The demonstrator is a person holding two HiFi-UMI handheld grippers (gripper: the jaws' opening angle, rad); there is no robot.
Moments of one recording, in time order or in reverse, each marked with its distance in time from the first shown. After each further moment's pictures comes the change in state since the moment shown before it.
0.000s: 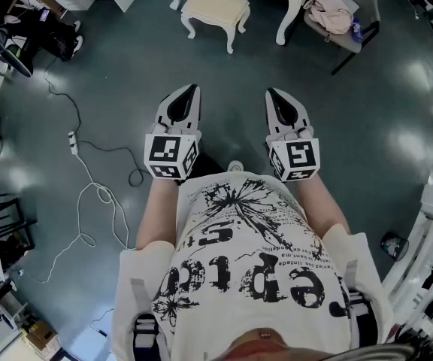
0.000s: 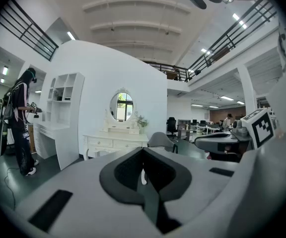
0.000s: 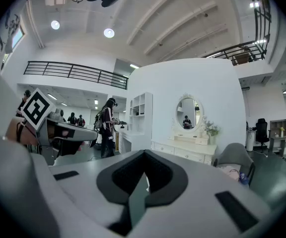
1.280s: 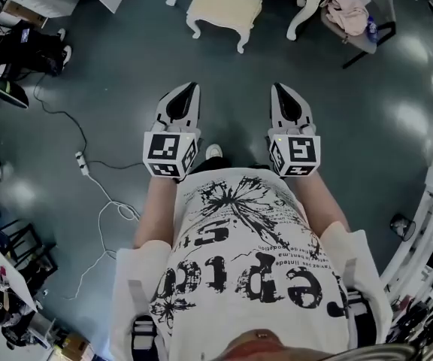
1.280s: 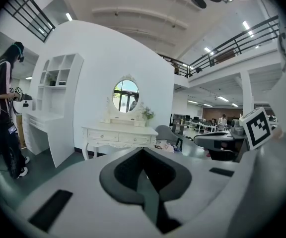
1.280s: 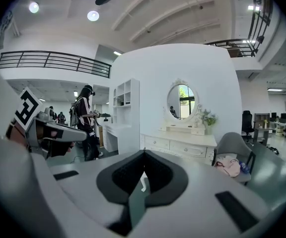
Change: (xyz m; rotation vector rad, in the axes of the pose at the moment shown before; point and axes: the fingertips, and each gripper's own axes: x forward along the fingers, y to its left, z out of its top) left arm 0.112 0.220 -0.009 -0.038 0.110 -0.114; right arm 0.229 0.029 -0.003 0.081 0.117 -0.188
